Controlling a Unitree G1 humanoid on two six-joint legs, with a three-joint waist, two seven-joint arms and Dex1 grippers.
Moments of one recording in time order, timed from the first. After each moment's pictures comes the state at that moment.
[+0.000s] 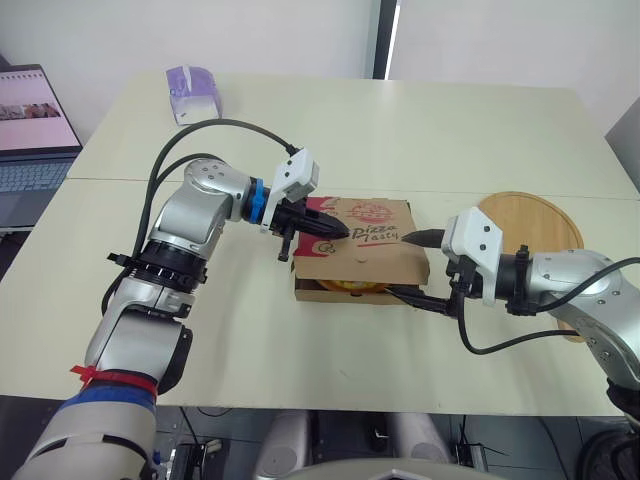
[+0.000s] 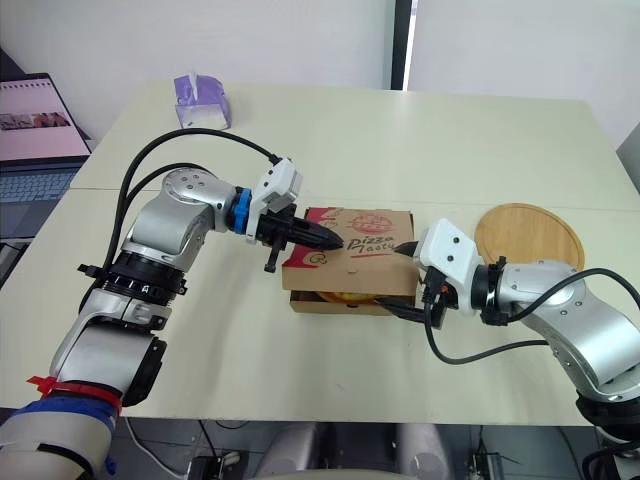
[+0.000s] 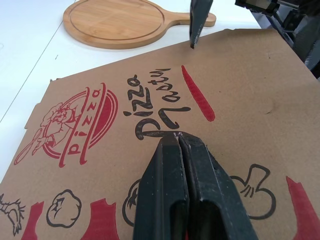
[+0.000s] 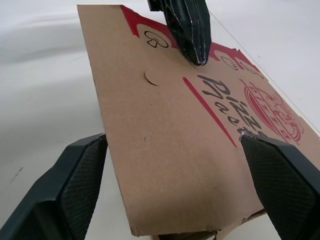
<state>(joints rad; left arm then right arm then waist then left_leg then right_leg) -0.94 0.54 -0.30 0.42 -0.28 0.33 -1.47 -0.33 -0.83 0.07 -0.66 0.61 0.80 0.76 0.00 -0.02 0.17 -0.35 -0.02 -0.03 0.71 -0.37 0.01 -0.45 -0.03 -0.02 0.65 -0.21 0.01</state>
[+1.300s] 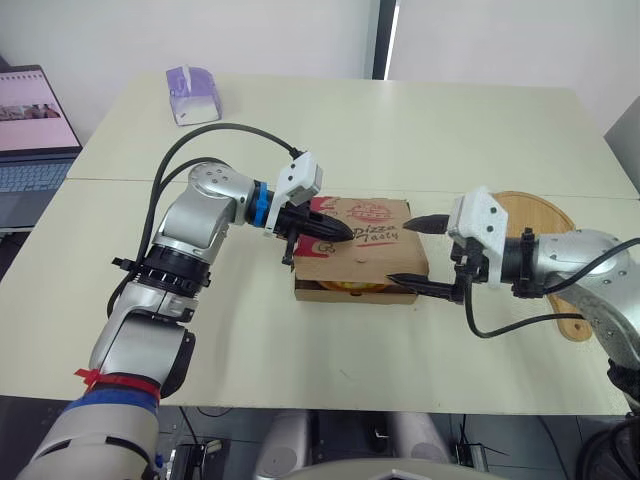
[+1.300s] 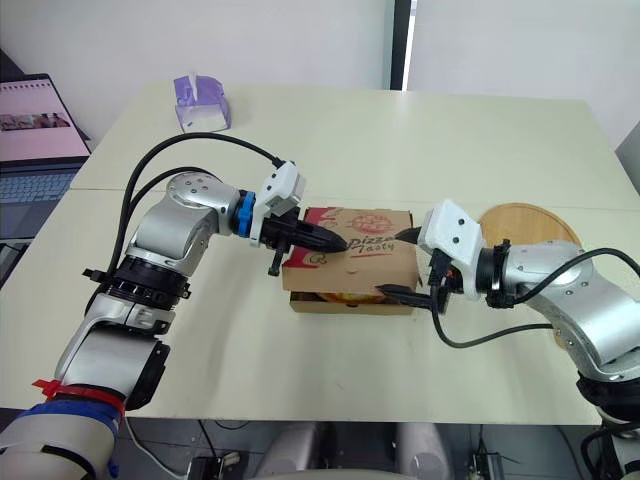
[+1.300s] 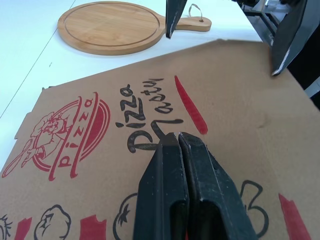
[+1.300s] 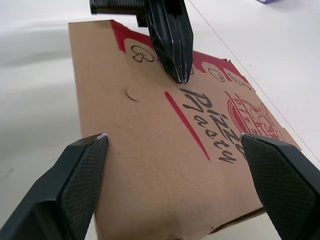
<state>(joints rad) -0.91 0.53 -0.29 0.38 -0.28 0.34 -1.46 -0.41 -0.85 0.11 -0.57 0.49 0.72 0.81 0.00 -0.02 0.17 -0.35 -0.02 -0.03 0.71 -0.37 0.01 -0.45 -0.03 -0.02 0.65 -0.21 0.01</state>
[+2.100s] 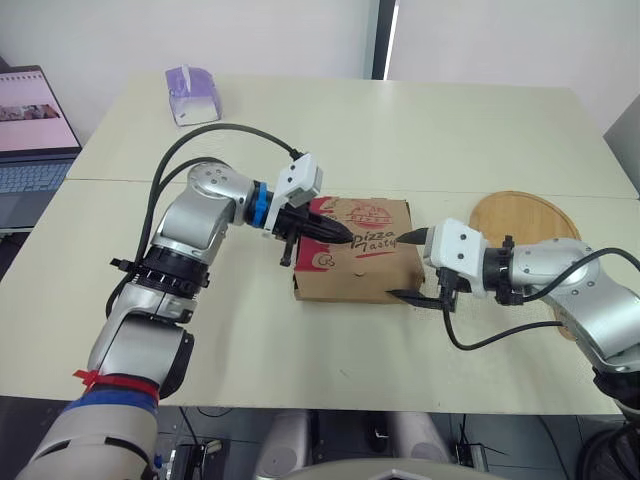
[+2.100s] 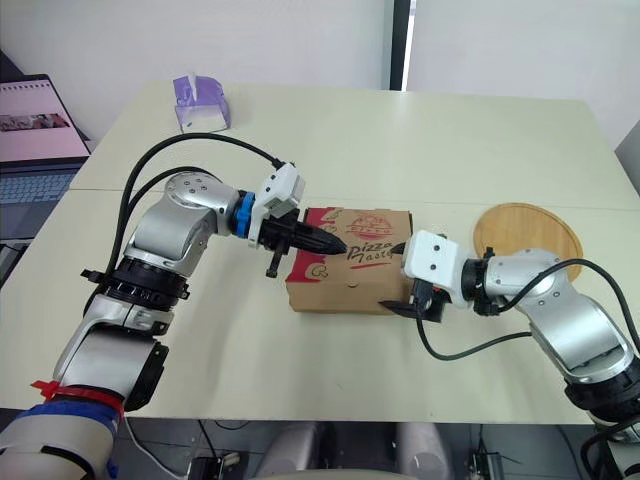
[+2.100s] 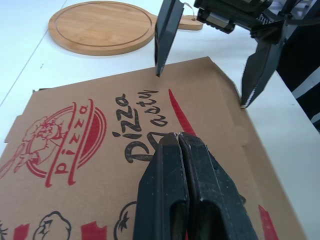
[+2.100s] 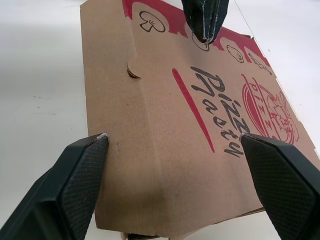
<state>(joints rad) -0.90 0.54 -0.29 0.35 -0.28 0.35 -1.49 -0.40 -0.85 0.25 -0.53 0.24 0.58 0.87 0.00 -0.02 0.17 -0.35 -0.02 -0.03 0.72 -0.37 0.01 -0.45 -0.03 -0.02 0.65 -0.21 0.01</state>
